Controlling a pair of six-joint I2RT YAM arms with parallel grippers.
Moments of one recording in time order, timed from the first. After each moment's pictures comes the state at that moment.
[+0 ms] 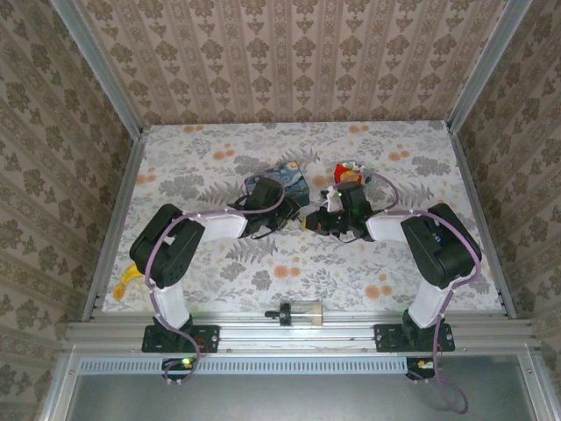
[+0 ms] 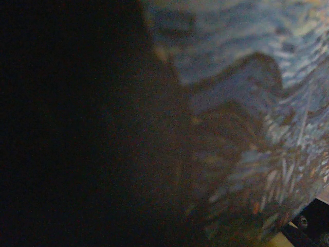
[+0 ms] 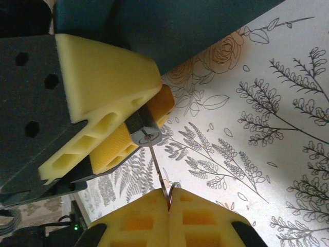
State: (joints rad) left arm -0.71 1.83 0.98 0.11 0.20 -1.33; right arm 0.40 1.77 0.79 0.22 -0.65 0.72
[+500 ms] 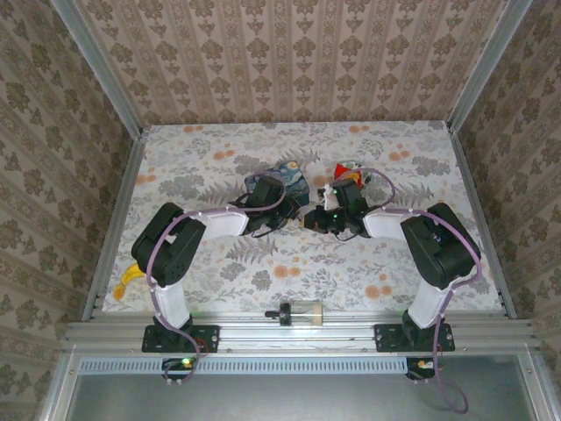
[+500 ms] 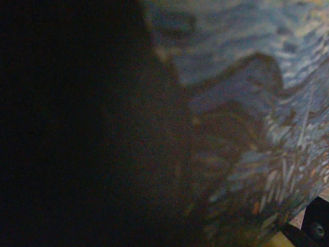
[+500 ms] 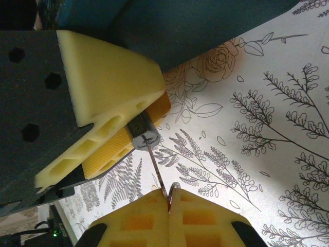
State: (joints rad) left arm -0.71 1.85 1.01 0.07 0.19 -1.32; right arm 0.41 1.77 0.84 0.13 -0.60 0.68
